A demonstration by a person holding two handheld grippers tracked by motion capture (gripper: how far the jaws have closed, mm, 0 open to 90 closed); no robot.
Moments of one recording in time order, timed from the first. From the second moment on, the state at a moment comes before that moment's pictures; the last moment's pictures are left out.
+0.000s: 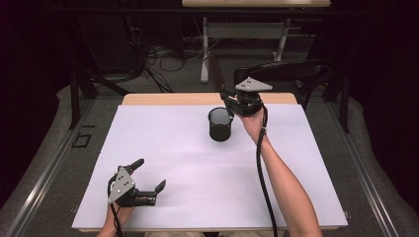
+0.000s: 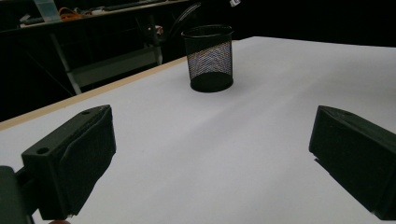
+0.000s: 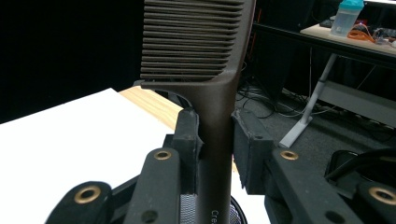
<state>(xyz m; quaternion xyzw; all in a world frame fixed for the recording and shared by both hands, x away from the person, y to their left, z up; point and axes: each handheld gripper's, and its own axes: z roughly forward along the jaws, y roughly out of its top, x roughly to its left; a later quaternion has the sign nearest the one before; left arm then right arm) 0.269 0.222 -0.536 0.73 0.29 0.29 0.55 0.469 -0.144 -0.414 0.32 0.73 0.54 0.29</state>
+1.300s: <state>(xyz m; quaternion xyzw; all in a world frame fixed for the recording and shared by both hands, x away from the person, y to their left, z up) 0.270 0.222 -0.537 0.73 0.29 0.28 0.55 0.484 -0.133 -0.429 0.32 0.71 0.56 0.29</state>
